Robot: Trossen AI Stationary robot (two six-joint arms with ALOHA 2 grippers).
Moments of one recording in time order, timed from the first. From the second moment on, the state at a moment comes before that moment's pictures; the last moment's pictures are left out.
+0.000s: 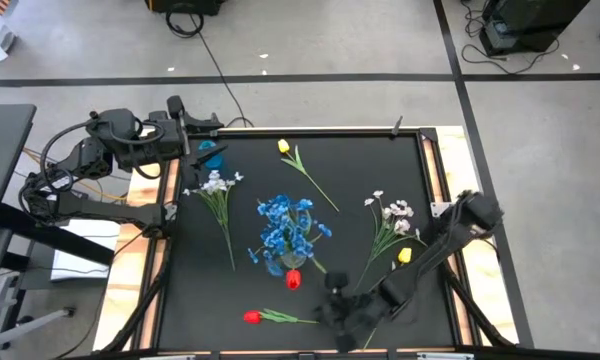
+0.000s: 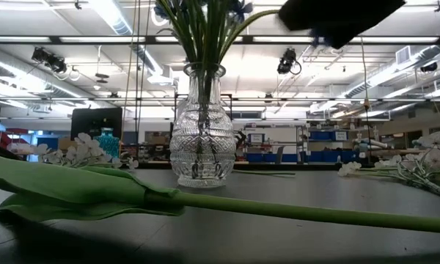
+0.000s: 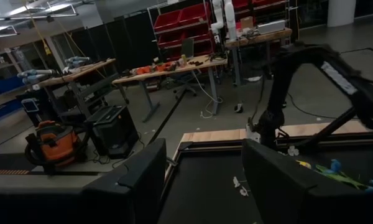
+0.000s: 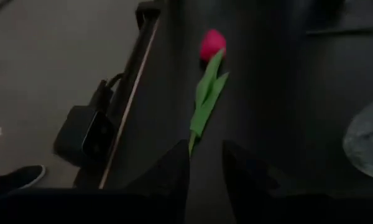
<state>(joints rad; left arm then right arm) 0.19 0.86 1.32 -0.48 -0.09 0.22 0.68 1.91 1.24 -0.08 0.41 0.42</state>
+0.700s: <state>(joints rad) 0.19 0.86 1.32 -0.48 -0.09 0.22 0.60 2.24 1.76 -0.47 0.23 0.59</state>
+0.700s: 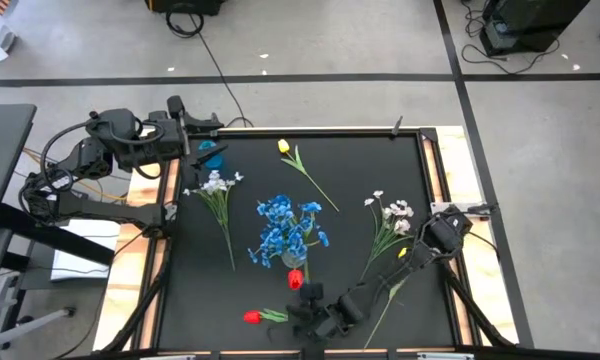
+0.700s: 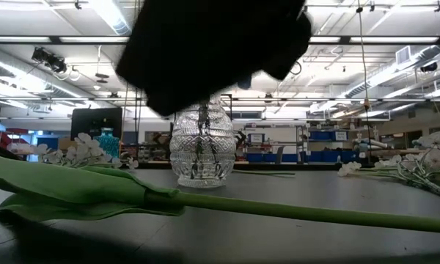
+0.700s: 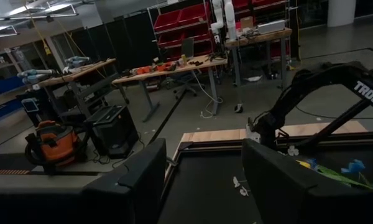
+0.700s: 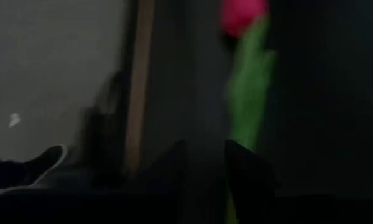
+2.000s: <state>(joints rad) 0.19 0.86 1.32 -0.48 -0.09 0.22 0.73 2.02 2.09 -1.27 0.14 1.02</state>
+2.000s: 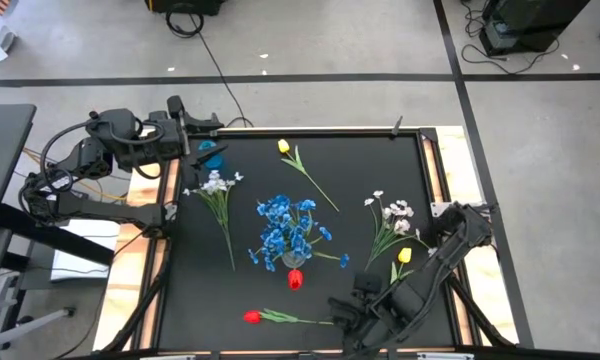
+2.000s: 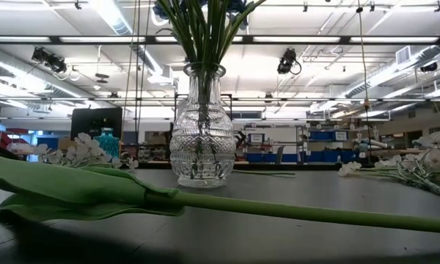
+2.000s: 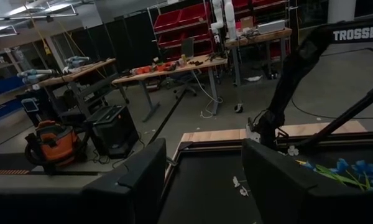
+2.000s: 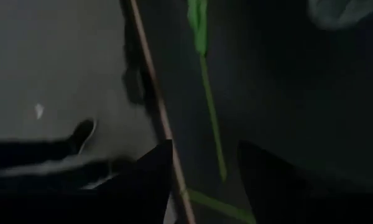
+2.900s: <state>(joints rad) 0.19 0.86 1.32 -0.48 -0.09 0.22 0.59 2.36 2.08 -0.75 0.21 0.63</state>
